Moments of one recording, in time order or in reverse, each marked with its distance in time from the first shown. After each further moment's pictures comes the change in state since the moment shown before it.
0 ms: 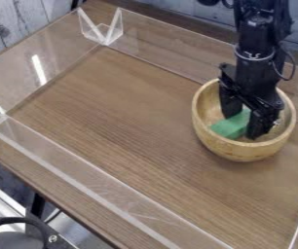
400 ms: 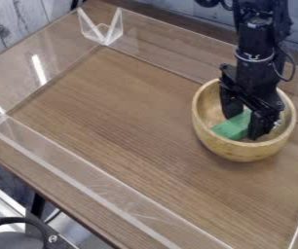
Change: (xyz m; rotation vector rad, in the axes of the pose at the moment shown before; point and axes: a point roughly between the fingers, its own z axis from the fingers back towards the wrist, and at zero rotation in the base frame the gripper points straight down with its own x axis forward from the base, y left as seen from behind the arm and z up) arm 0.002 0.000 -0.001 -0.001 -0.015 0.003
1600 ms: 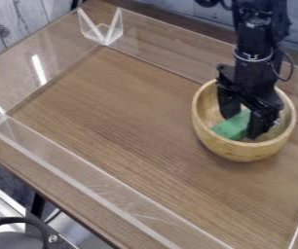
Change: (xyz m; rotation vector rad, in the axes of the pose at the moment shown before) arm -0.003 0.008 0.000 0.012 0.010 0.068
